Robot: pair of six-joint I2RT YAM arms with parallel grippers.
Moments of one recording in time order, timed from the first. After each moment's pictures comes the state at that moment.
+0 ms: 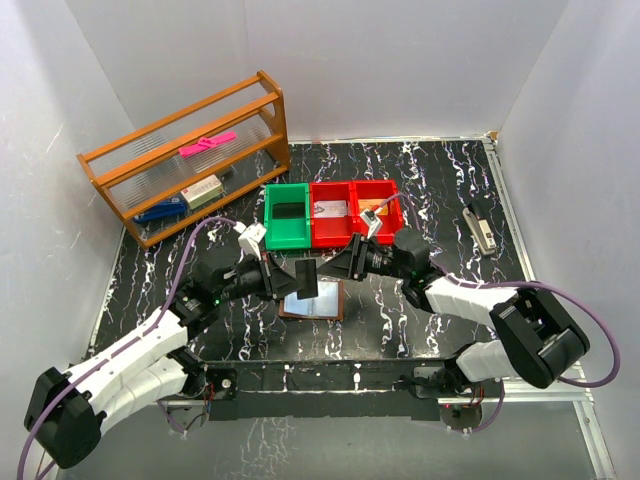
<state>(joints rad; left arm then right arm) -0.66 0.85 0.46 0.02 0.40 -0.77 0.58 1.35 0.48 0.74 -0.67 0.96</state>
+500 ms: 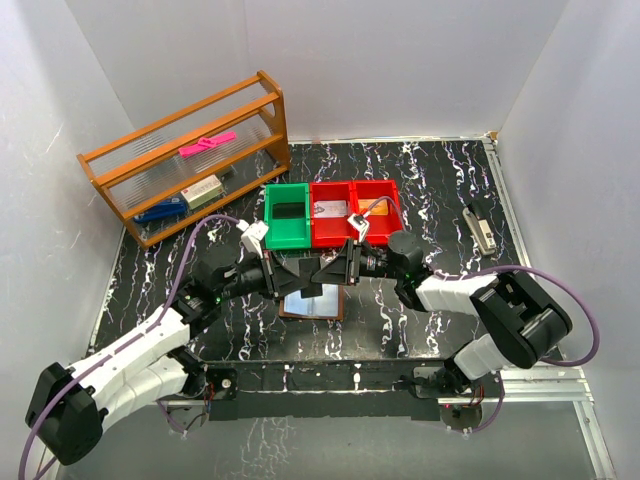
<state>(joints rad) -0.66 0.87 0.46 0.09 0.44 -0.81 0.60 1.47 0.48 0.91 -0.80 1.06</state>
